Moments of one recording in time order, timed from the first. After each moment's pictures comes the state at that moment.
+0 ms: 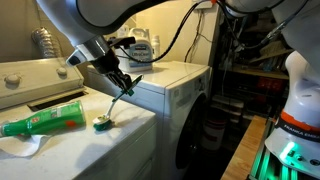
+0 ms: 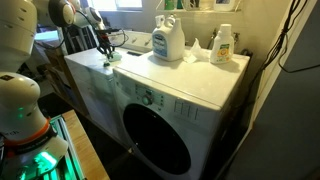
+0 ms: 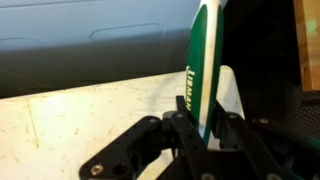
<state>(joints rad) 0.58 0.66 0.33 -1.27 -0.52 1.46 -0.66</state>
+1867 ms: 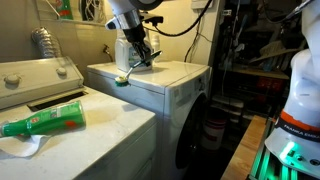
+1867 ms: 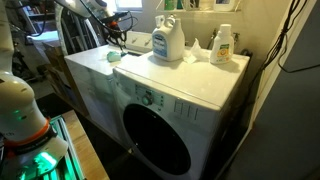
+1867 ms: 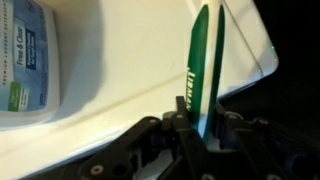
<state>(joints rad) 0.38 0.29 0.28 -1.63 -0.56 1.67 -0.51</state>
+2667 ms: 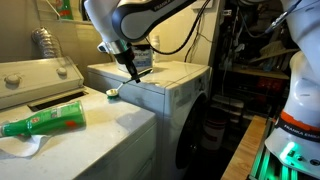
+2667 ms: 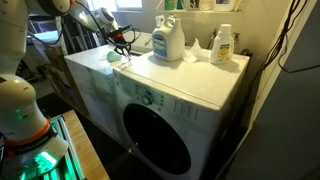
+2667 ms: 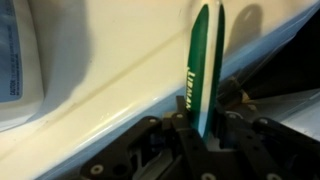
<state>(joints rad) 0.42 0.51 0.26 -1.52 -0.64 1.74 -0.28</state>
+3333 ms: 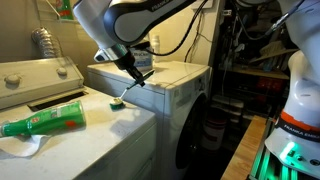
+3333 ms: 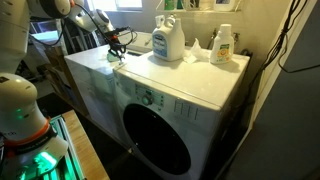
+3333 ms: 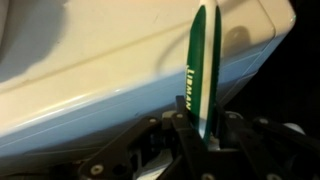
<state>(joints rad) 0.47 0.53 0.29 -1.49 -0.64 1.59 -0.48</state>
